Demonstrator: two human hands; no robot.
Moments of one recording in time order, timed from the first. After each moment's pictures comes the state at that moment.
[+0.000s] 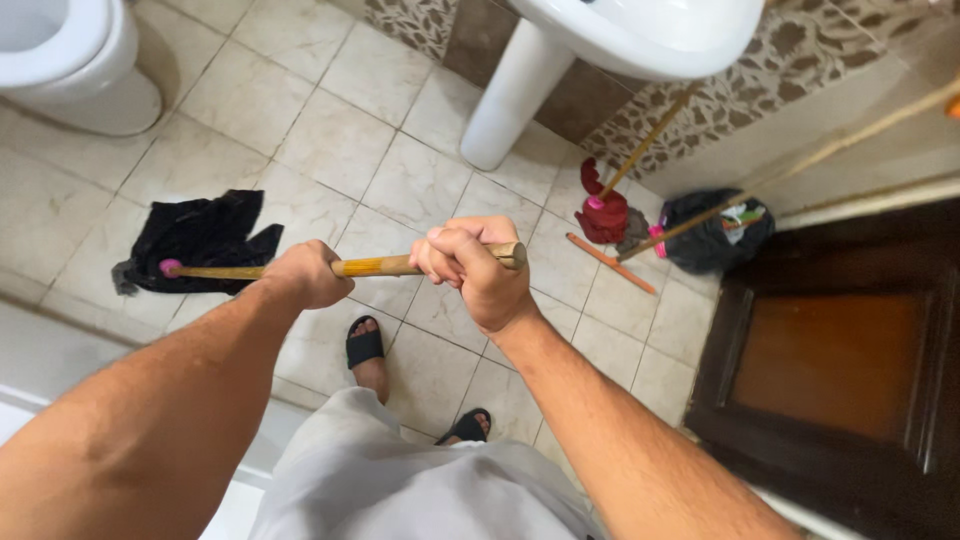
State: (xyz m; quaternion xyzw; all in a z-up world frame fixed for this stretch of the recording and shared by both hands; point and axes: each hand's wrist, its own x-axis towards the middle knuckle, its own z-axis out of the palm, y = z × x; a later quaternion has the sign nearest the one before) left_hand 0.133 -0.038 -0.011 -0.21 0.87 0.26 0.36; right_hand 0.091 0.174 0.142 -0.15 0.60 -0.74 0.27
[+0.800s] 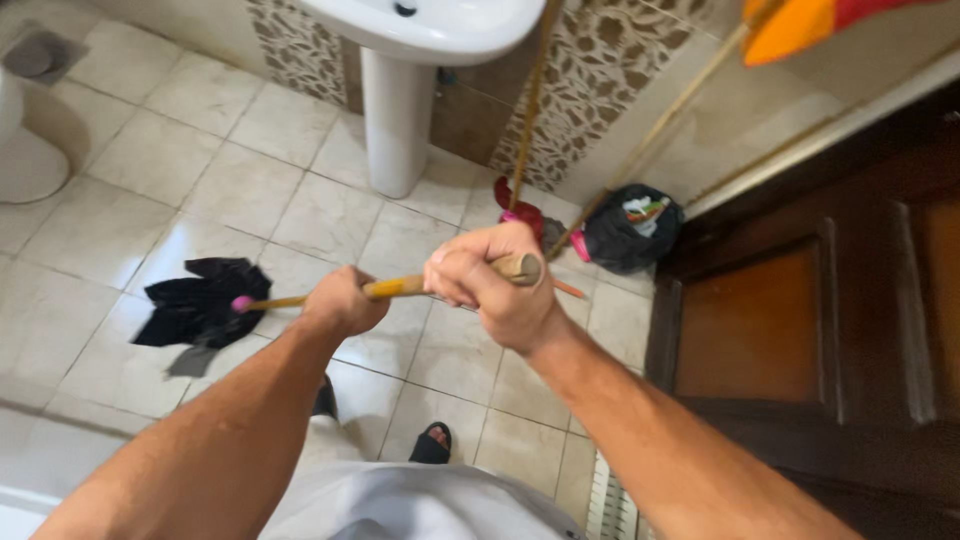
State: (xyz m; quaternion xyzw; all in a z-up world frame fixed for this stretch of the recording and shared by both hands) left_hand 0.132 0.296 0.030 -0.18 0.90 0.35 0.20; right_hand 0.122 0.491 0.235 -0.29 0.63 -0.69 0.19
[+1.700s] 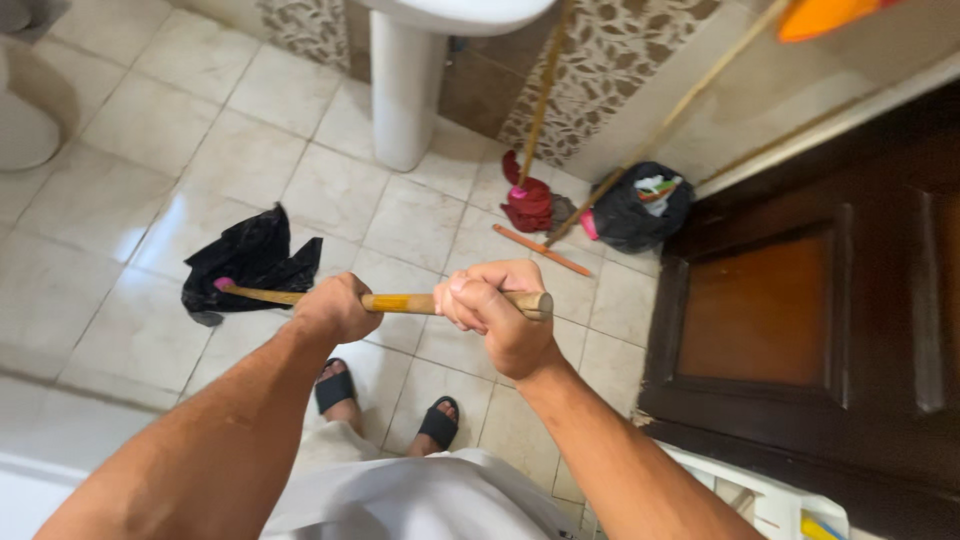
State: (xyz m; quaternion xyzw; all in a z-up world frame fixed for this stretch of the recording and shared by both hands) left_hand 0.154 0.259 0.030 -0.15 0.90 0.28 0.30; right_hand 0.148 0.462 0.193 -0.18 0.60 -0.75 0.21
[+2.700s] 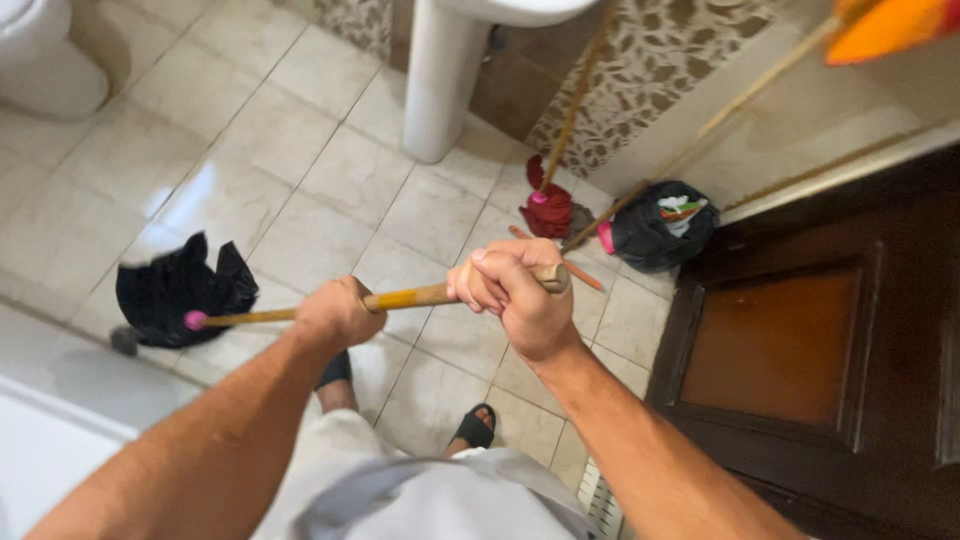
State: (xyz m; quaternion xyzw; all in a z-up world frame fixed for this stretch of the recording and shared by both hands) left_hand 0.202 0.293 0.047 -0.23 0.87 0.30 0.31; right_hand 0.147 0.490 0.194 -0.22 0.58 -0.75 0.24
